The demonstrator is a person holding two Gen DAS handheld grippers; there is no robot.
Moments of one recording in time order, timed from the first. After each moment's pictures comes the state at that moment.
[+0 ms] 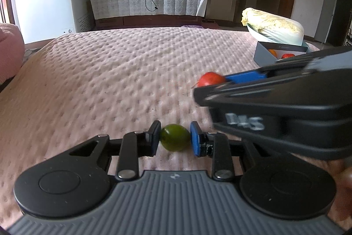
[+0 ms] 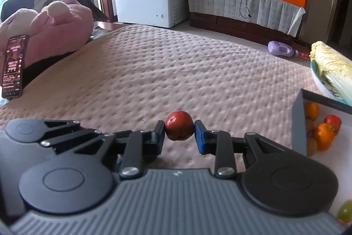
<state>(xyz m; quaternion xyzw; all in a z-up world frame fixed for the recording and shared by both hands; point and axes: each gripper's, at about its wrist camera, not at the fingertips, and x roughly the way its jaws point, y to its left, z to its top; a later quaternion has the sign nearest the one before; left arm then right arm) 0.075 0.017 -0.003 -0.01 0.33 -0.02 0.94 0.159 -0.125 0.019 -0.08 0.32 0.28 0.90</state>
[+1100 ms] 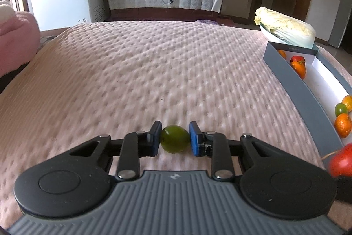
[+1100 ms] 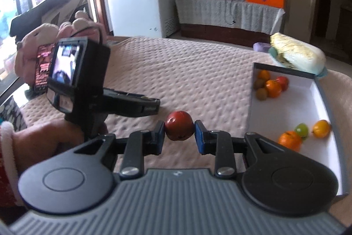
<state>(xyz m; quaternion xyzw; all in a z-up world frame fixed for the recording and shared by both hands) 0.064 0.014 0.006 -0.03 0.35 0.03 0.94 0.039 -0.195 0.046 -0.05 0.30 0.27 0.91</state>
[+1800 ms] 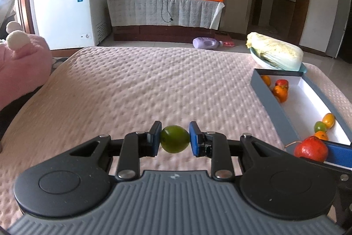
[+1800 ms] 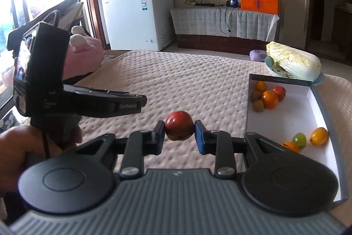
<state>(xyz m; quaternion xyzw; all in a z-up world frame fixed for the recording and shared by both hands) 0.033 0.001 0.059 -0.03 0.31 0.03 0.95 0.036 -0.208 0.063 -0.01 0.27 0.25 0.93</state>
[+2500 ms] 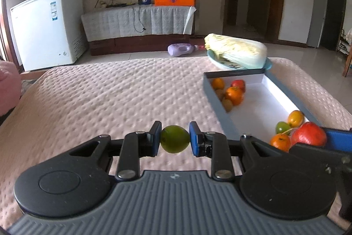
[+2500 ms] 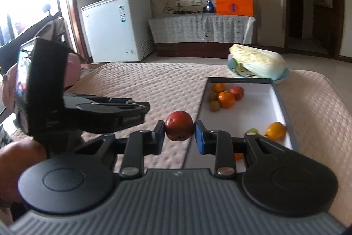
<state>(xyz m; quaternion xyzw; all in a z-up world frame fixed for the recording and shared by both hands) 0.039 -0.086 0.067 0.01 0.29 -0.02 0.96 0.030 -0.283 0.073 0.01 0.26 0.20 0.95</state>
